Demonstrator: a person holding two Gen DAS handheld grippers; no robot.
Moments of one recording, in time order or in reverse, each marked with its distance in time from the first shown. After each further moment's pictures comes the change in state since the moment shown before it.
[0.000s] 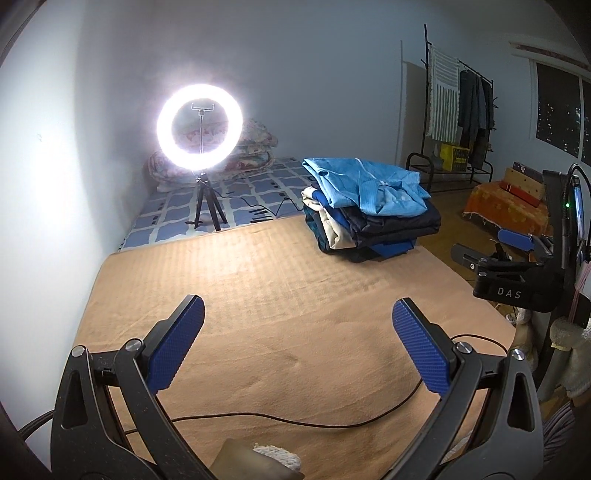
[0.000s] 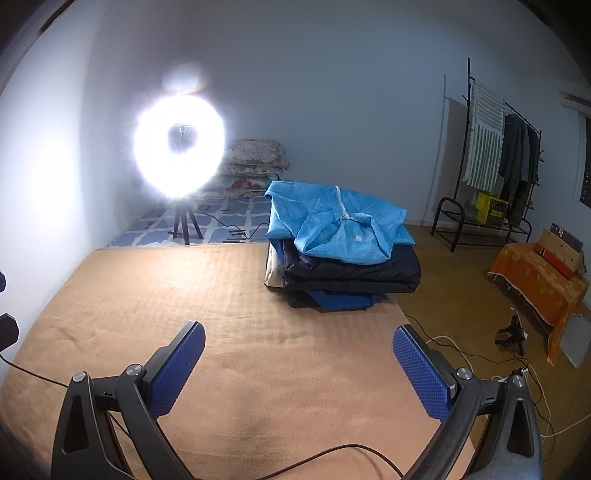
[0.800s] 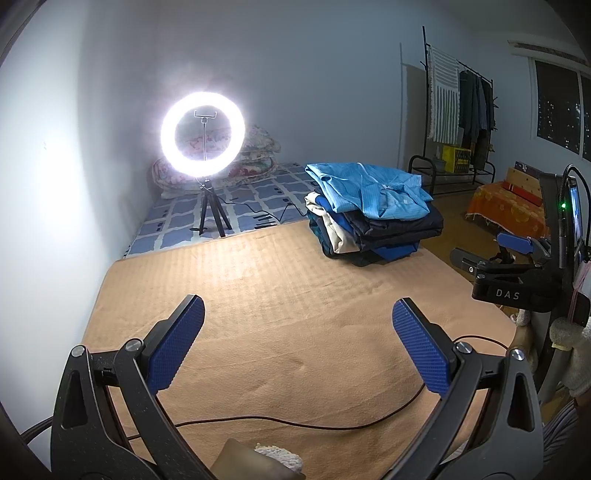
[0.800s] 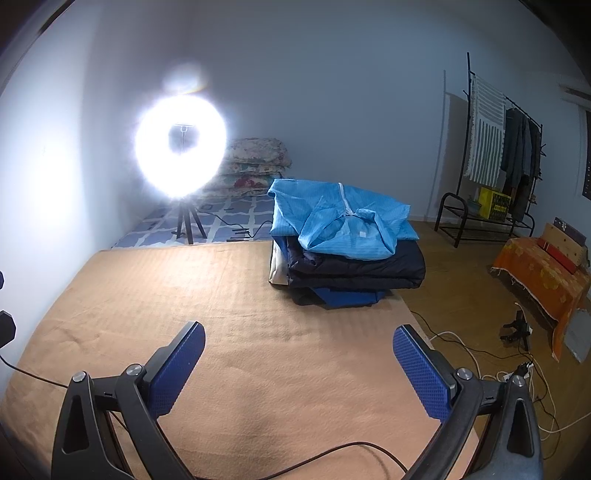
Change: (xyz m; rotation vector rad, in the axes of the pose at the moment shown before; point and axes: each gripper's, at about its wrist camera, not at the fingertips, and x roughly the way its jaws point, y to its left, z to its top) left arm -0.005 -0.001 -0.002 0.007 -0.015 0.017; right arm 0.002 -0.002 -0.002 0.015 0.008 0.015
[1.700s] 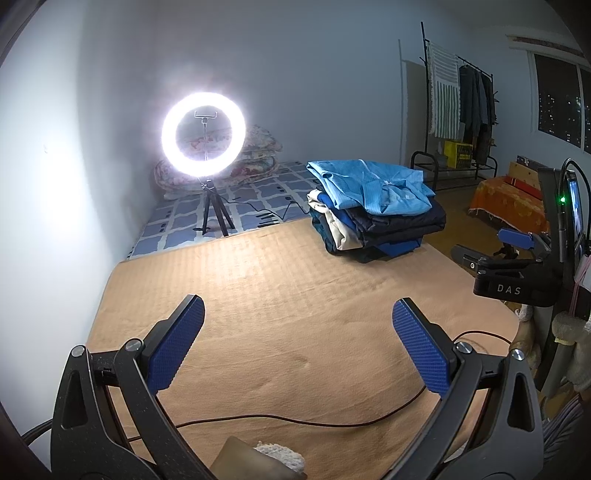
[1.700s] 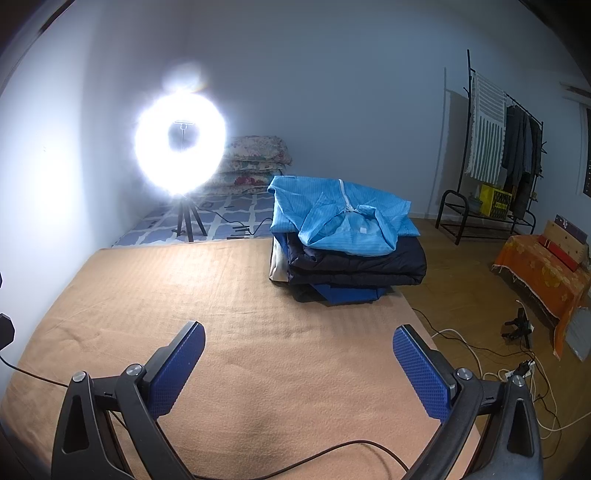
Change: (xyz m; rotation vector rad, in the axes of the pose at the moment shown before) left arm -0.002 0.005 -0.002 0.011 0.000 0.015; right arm 0.000 0.003 -0.004 0.009 0.008 0.002
